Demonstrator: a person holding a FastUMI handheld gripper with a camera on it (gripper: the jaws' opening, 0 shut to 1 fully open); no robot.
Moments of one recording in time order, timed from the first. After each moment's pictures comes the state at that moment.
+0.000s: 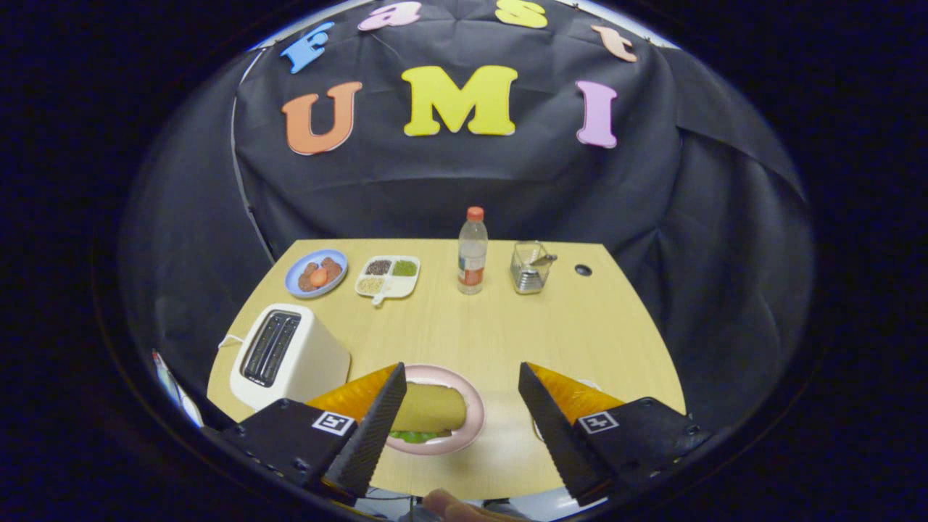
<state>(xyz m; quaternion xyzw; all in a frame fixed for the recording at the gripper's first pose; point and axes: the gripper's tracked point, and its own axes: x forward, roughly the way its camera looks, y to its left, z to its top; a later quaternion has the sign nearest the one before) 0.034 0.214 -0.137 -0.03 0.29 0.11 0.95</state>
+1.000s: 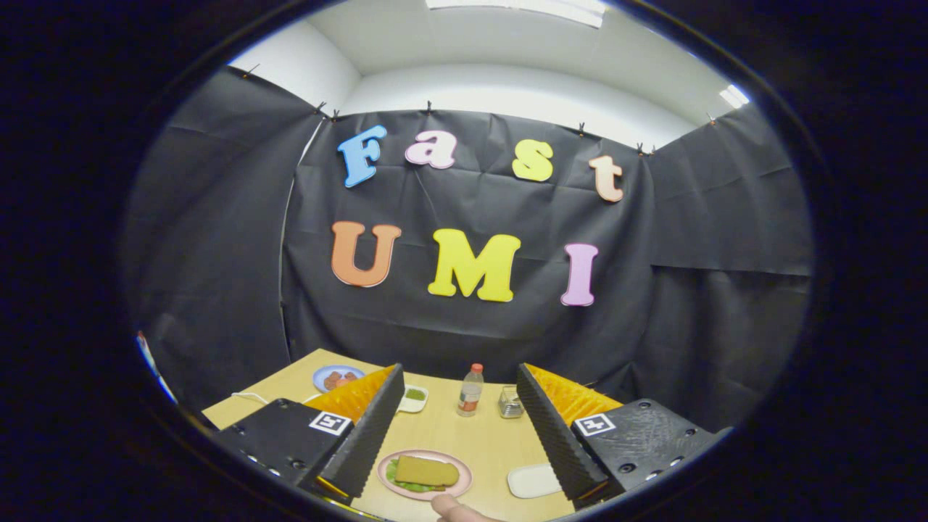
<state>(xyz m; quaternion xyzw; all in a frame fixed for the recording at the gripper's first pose) -0.069 0.205 0.033 -0.02 -0.02 0.13 0.99</state>
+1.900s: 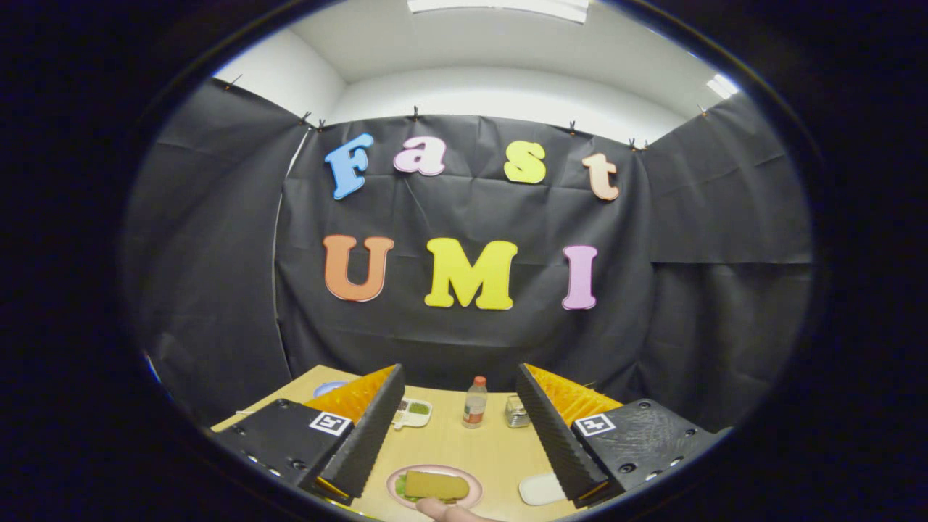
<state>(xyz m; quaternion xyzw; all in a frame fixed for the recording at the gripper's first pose) -0.038 0.212 0.040 0.00 -0.01 0.12 0.99</state>
